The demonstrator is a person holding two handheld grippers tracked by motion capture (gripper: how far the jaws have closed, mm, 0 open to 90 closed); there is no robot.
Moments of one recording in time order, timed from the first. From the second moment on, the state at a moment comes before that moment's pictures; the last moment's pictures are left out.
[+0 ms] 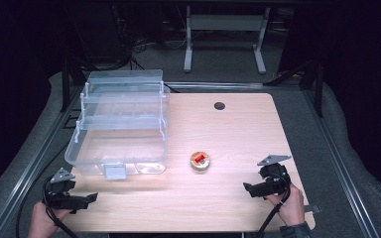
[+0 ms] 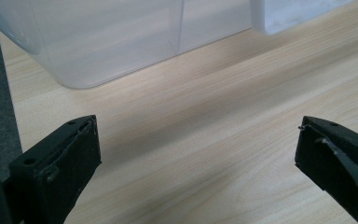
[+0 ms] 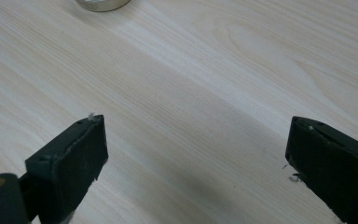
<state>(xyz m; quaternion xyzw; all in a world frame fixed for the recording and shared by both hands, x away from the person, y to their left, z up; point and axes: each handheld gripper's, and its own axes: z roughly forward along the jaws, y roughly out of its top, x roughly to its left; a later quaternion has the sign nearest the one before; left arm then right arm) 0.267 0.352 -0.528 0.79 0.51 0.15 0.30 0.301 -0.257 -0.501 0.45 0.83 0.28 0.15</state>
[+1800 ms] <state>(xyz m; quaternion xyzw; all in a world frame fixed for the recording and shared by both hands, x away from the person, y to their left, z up) 0.273 0.349 -0.541 0.80 0.52 0.11 0.27 0.433 -0.082 -0.515 0.36 0.92 0.15 0.06</state>
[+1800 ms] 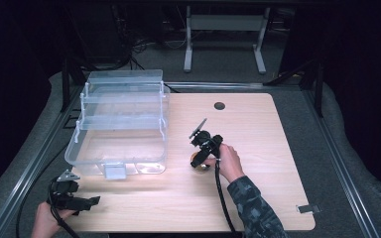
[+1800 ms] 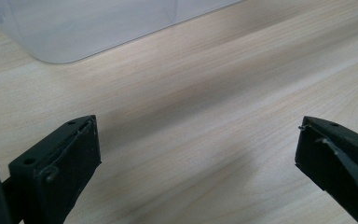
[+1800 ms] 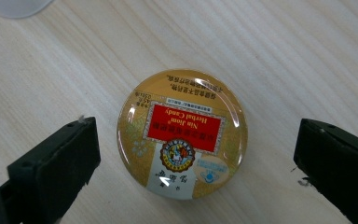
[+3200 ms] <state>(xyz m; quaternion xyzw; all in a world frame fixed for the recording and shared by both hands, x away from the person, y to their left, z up) 0.270 0.349 -0.541 0.81 0.52 0.11 0.27 0.436 -0.078 -0.515 0.35 0.93 0.12 0.05</state>
